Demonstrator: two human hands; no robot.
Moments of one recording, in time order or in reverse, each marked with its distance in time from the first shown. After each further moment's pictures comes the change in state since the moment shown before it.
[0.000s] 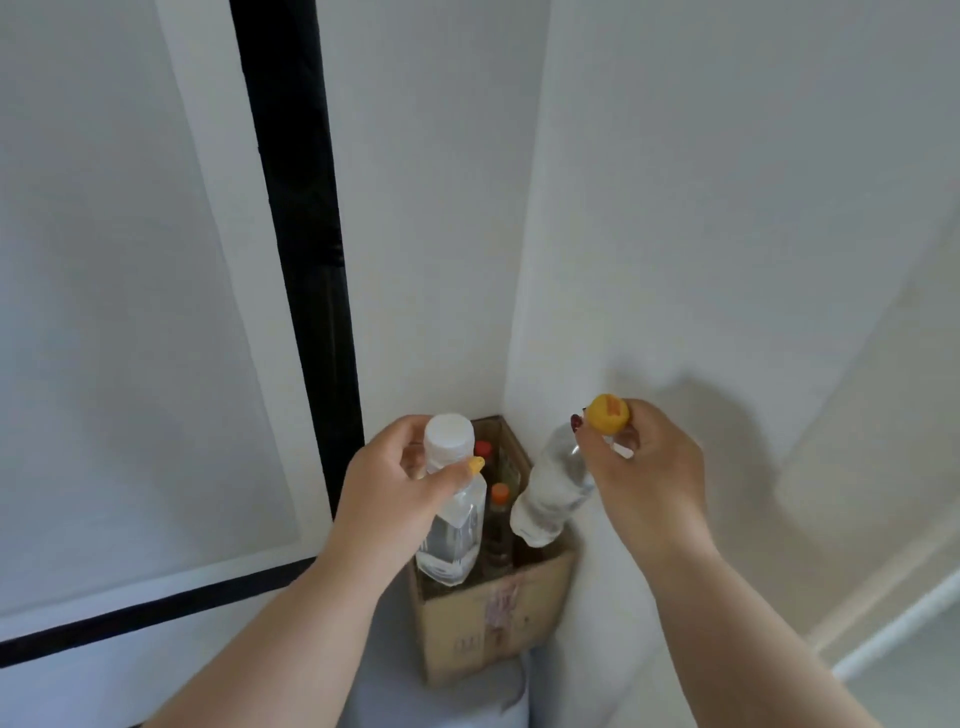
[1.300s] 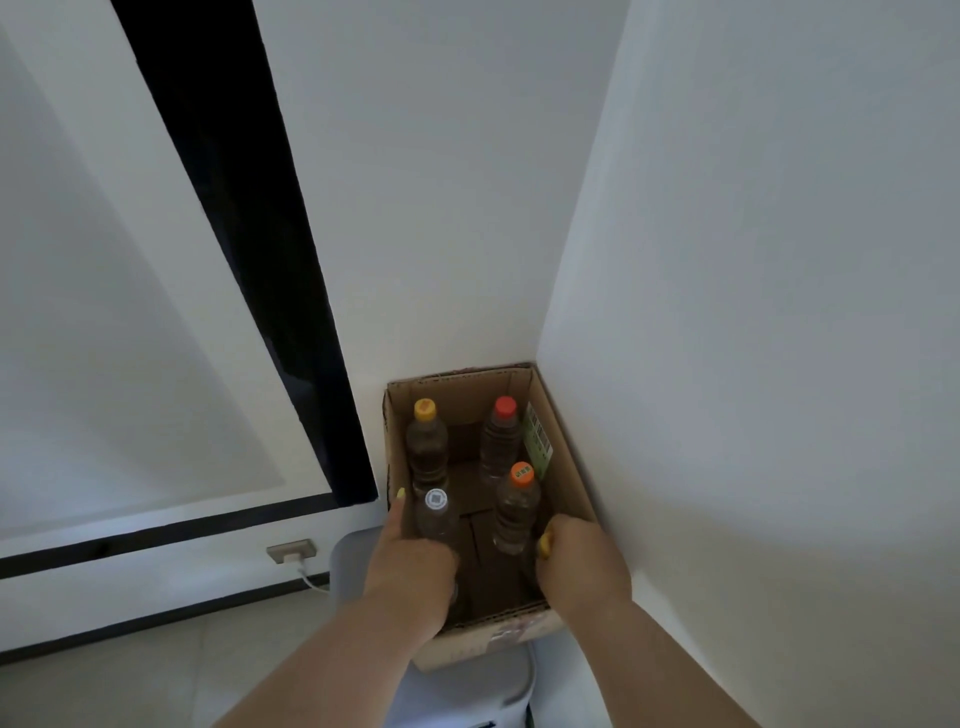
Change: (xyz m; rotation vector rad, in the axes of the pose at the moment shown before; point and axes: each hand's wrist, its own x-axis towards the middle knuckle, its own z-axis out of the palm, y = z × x) left_hand 0.067 -0.210 0.093 1.442 -0.756 -0.087; right_hand 0.022 0.200 0.155 -0.746 -0.730 0.256
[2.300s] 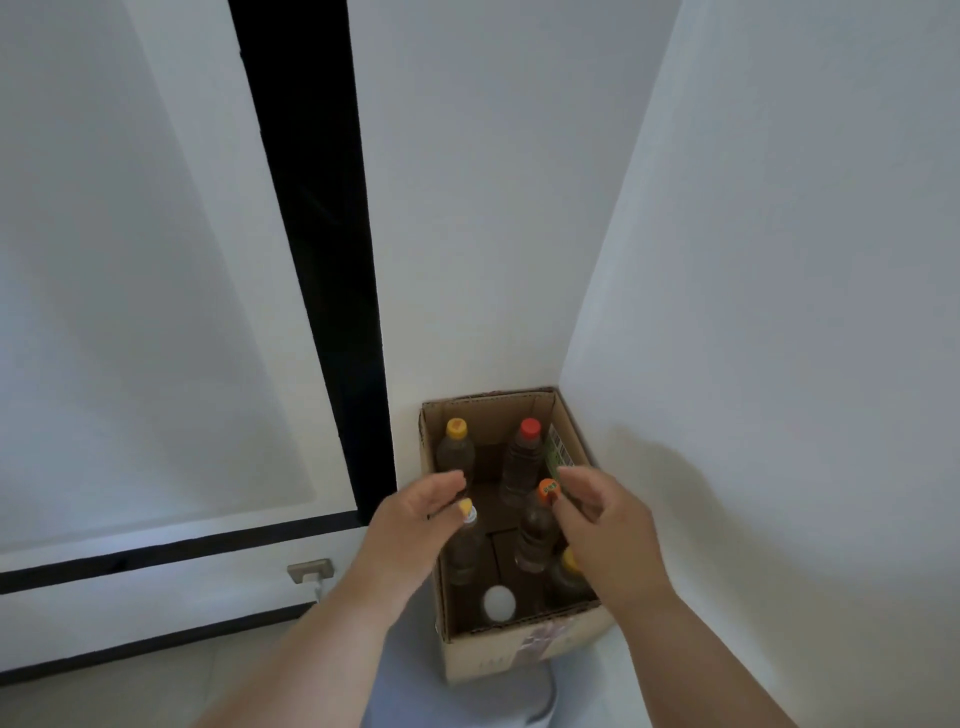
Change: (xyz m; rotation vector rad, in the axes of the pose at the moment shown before) left_hand -0.042 -0.054 -0.041 -1.565 0.319 -0.130; right_hand -0.026 -0.037 -0.046 0.617 0.303 -0.202
